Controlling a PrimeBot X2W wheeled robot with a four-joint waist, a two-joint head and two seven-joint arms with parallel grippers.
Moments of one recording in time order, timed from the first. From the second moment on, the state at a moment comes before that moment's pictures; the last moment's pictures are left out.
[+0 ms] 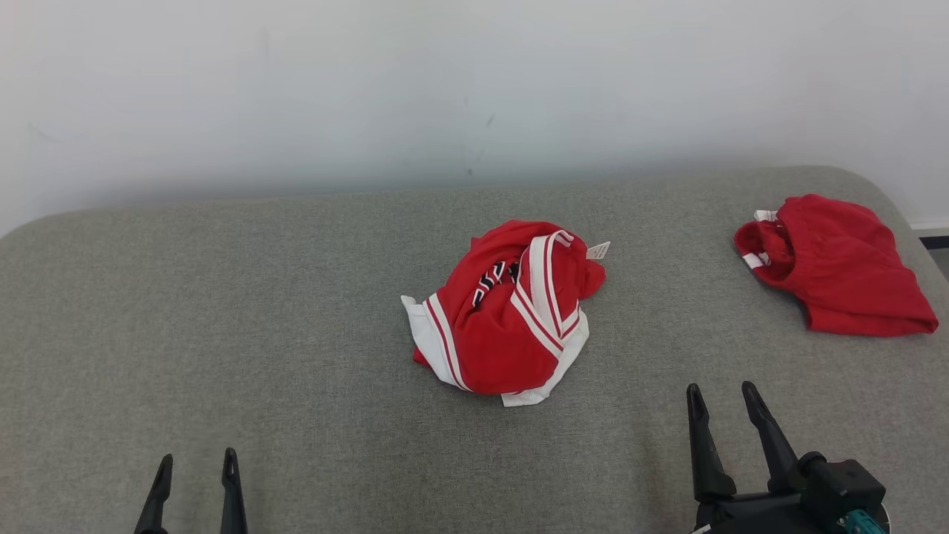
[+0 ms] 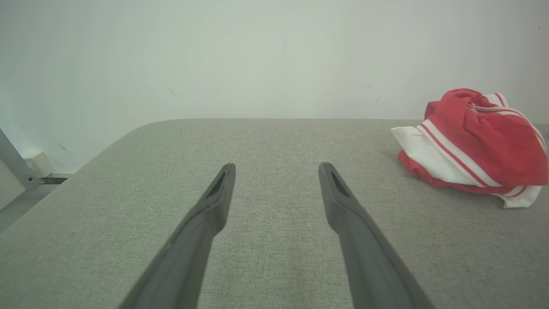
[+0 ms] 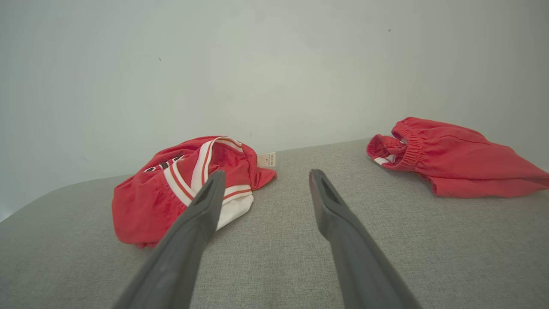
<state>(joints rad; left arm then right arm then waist) 0.06 0.07 0.11 0.18 -0.09 -0.10 -0.26 0.00 -0.05 0.03 0.17 0.20 0.13 -0.26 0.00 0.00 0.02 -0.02</state>
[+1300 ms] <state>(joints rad) 0.06 0.05 0.11 0.18 -0.09 -0.10 -0.26 0.01 -0.05 0.04 0.19 0.21 0.13 -0.26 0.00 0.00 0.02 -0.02</state>
